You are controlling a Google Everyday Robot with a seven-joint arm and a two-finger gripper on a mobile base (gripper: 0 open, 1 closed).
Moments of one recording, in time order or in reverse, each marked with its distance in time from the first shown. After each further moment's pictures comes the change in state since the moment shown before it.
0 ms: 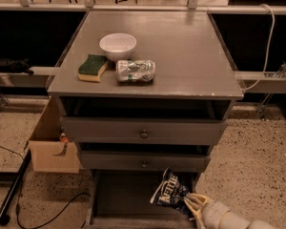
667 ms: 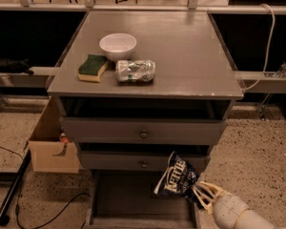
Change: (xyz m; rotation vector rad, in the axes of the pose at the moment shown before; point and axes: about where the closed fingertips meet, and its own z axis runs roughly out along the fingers) arm -0.107 -0.011 -0.078 0.135 -0.081 -0.188
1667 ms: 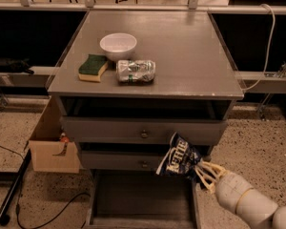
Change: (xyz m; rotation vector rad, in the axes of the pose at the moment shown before) arm -0.044 -0.043 0.007 0.043 -0.038 -0.058
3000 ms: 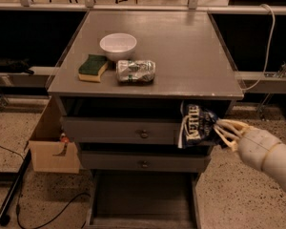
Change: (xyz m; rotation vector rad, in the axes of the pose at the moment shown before) arm -0.094 -0.117 -0.013 0.072 -0.043 -0.150
